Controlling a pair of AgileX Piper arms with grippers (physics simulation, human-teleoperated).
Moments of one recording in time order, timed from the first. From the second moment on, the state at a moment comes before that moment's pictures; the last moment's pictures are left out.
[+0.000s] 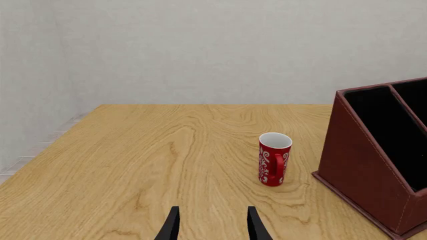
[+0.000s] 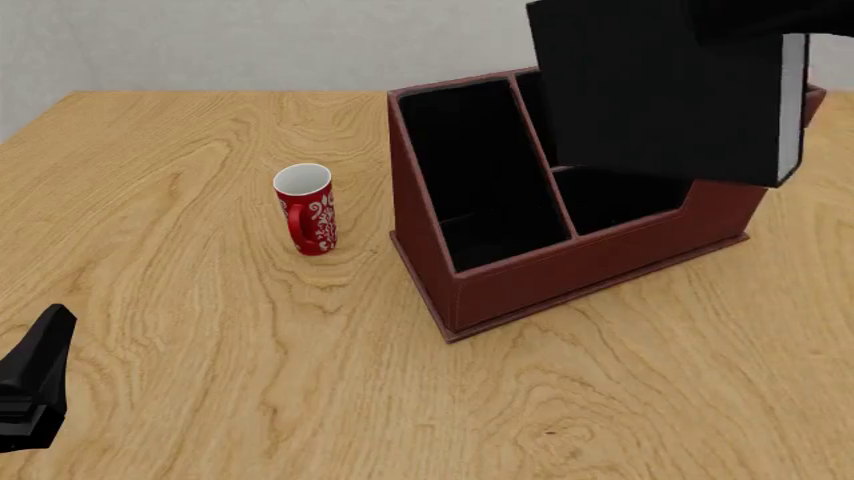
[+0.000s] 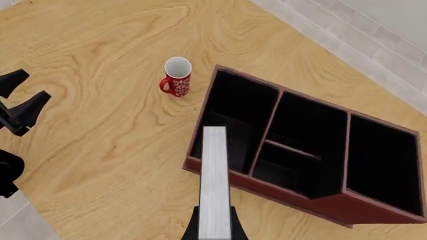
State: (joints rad) left arm 0.00 0.00 0.00 0.00 0.00; right arm 0.62 1.05 -1.58 1.22 -0.14
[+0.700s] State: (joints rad) left arm 0.00 0.00 0.00 0.00 0.00; right arm 0.61 1.25 -1.62 1.20 -0.13
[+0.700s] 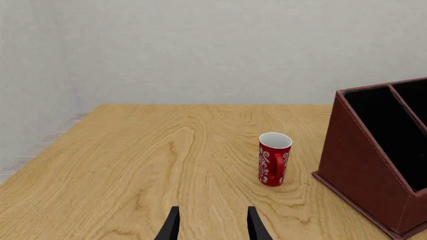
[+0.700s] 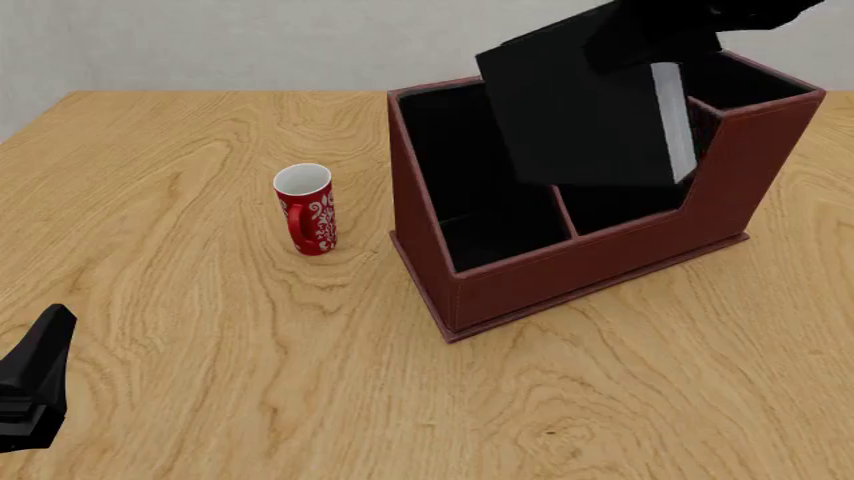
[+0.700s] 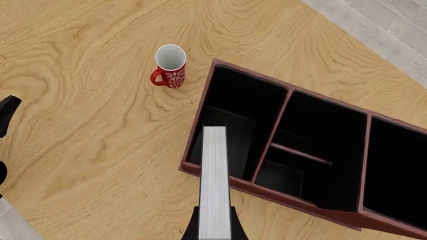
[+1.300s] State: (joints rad) left arm 0.00 0.00 0.00 0.00 0.00; right arm 0.58 1.32 -1.54 1.08 -0.13
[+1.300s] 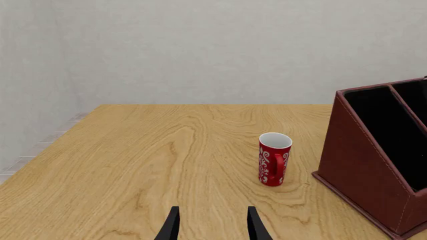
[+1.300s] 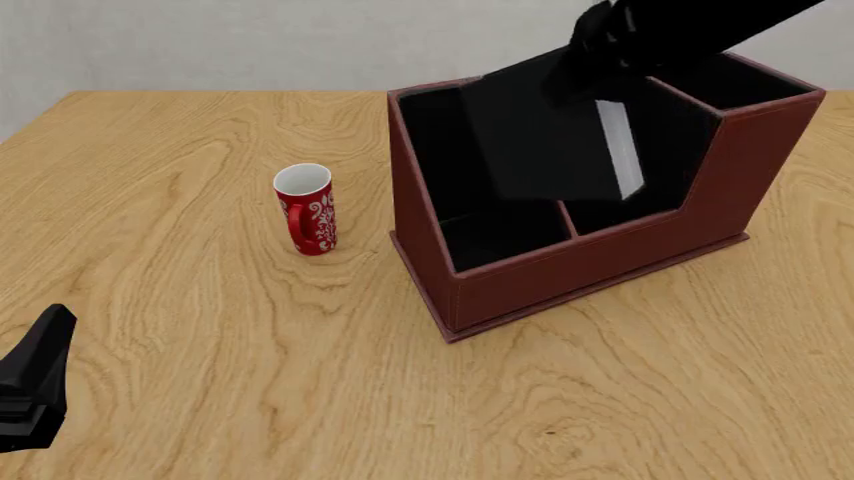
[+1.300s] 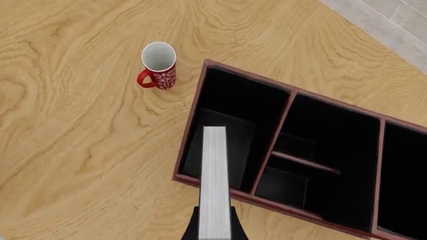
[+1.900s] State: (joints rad) left arm 0.00 0.00 0.00 0.00 0.00; right arm 0.56 1.38 -1.46 0.96 -0.13
